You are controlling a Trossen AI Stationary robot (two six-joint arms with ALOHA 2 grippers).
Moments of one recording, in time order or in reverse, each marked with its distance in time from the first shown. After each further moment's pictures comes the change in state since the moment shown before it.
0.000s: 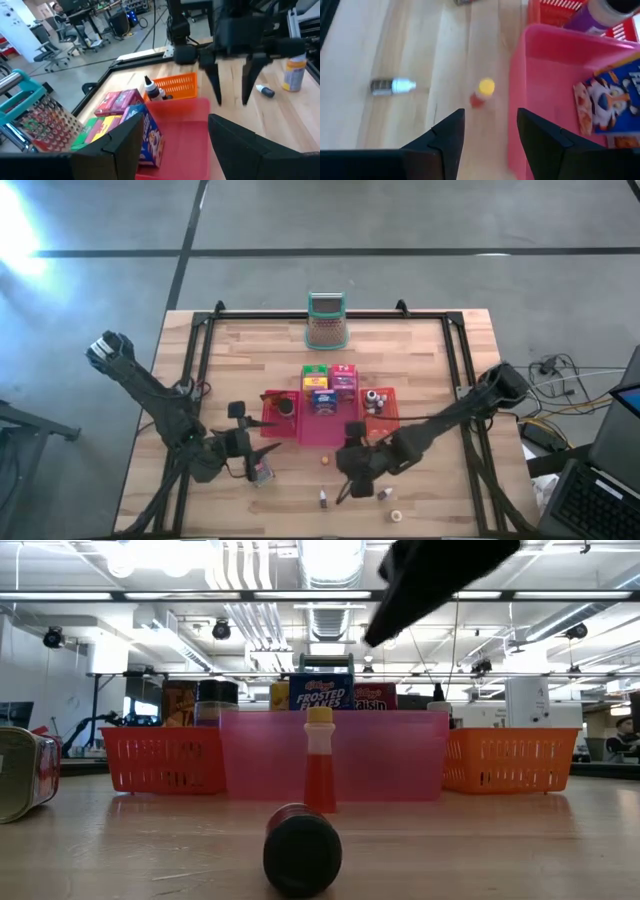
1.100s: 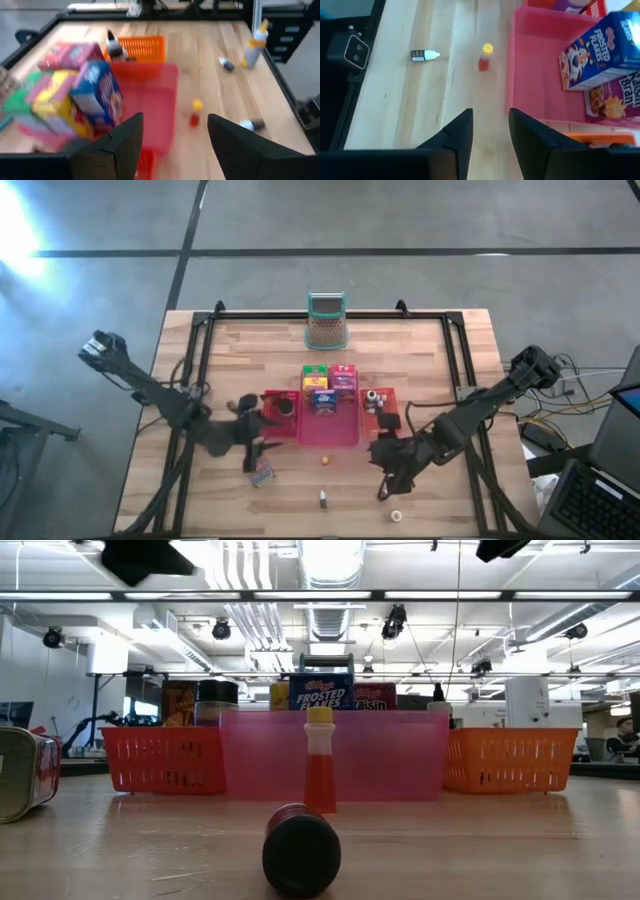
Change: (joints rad) left arm 0.140 -0.085 -0.046 -0.123 0.391 -0.198; right arm 0.090 -0.309 -0.097 -0.230 -0.015 0.127
